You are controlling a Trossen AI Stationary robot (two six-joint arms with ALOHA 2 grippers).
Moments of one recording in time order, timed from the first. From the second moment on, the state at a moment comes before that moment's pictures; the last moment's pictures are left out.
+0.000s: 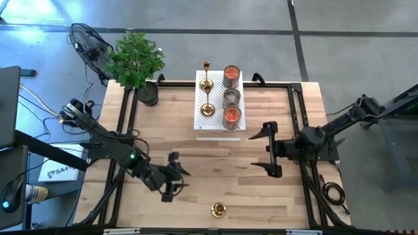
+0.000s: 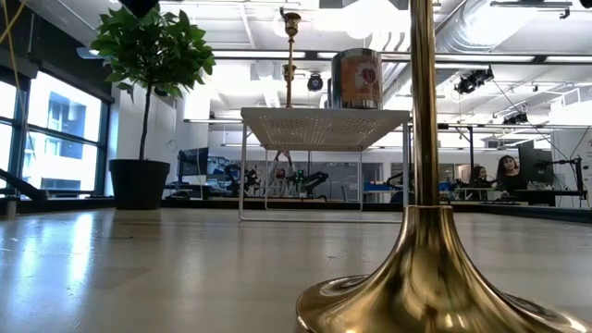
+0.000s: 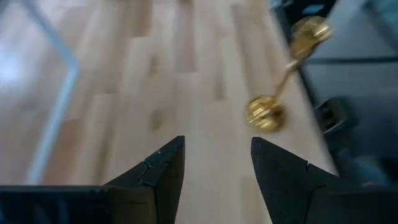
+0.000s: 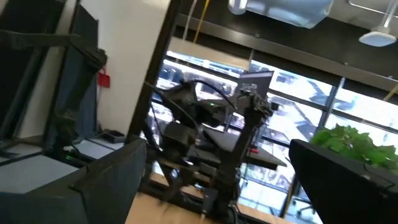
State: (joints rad) left arm -0.64 1.35 1.00 -0.30 -0.45 -0.40; right arm 0.44 0.96 0.49 0.79 0.23 -0.40
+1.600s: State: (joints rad) left arm -0.64 1.51 1.00 0.00 -0.48 -0.44; right arm 0.82 1.50 0.53 0.86 0.50 0.27
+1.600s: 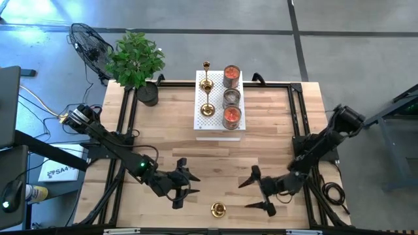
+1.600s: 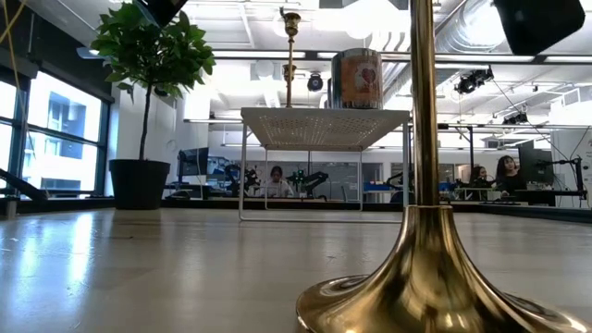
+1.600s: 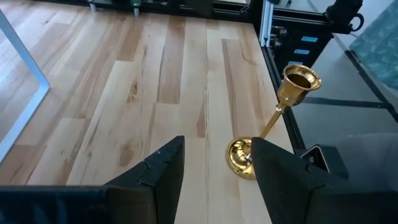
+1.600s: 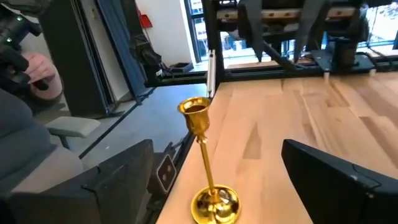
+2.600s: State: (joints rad) left arm -0.64 1.51 1.00 0.00 -0.44 -0.45; right arm 0.74 1.68 0.91 0.43 0.42 0.36
